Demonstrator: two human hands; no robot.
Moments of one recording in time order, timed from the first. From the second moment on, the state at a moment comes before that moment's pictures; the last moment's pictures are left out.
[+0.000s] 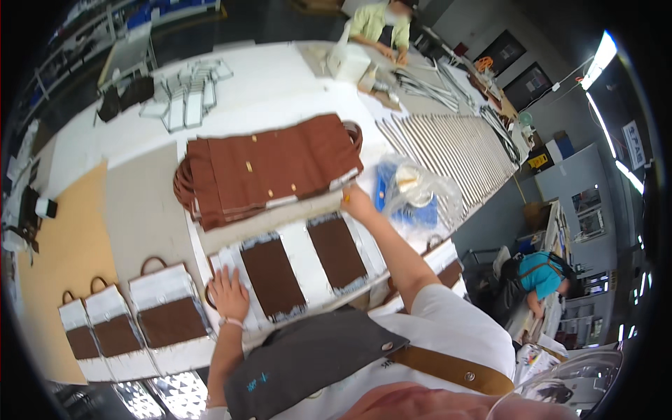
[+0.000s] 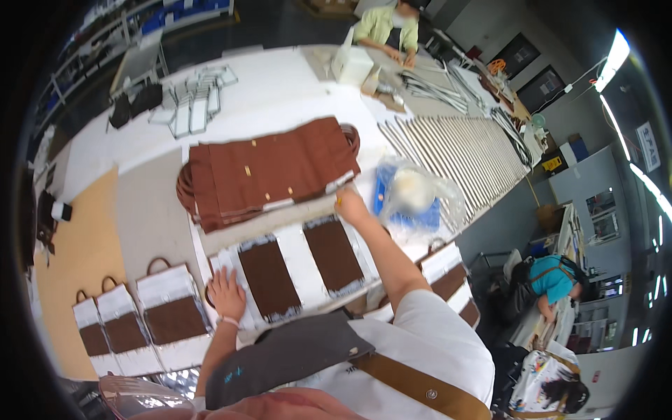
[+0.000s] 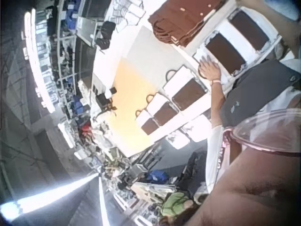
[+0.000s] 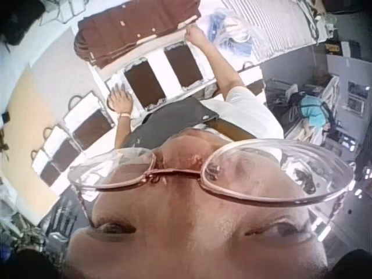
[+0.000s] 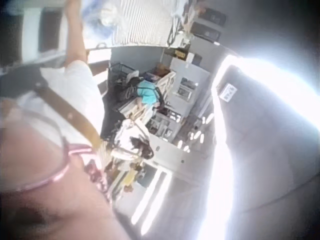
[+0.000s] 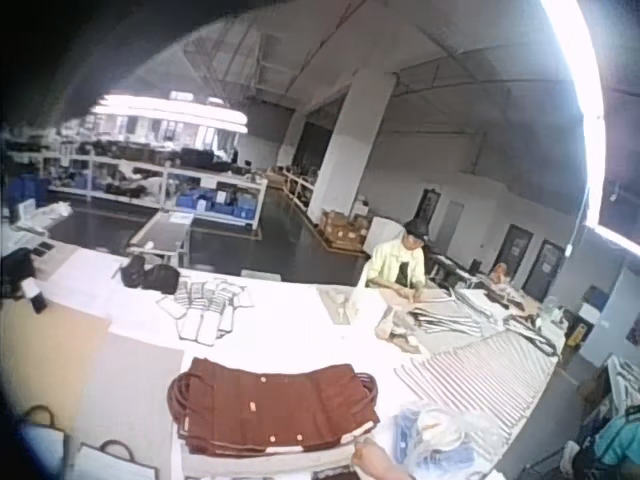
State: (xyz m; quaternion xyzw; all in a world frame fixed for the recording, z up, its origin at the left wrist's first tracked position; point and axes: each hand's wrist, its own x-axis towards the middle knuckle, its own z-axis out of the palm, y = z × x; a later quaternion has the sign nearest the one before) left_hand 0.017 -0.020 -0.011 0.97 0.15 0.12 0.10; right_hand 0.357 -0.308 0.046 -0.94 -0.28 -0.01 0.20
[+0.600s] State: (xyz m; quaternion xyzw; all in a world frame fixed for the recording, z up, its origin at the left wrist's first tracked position) left_hand 0.014 0.030 0.013 0.97 0.23 0.08 -0.03; right_hand 0.302 -0.433 0.005 -0.40 0.34 0.26 0.81
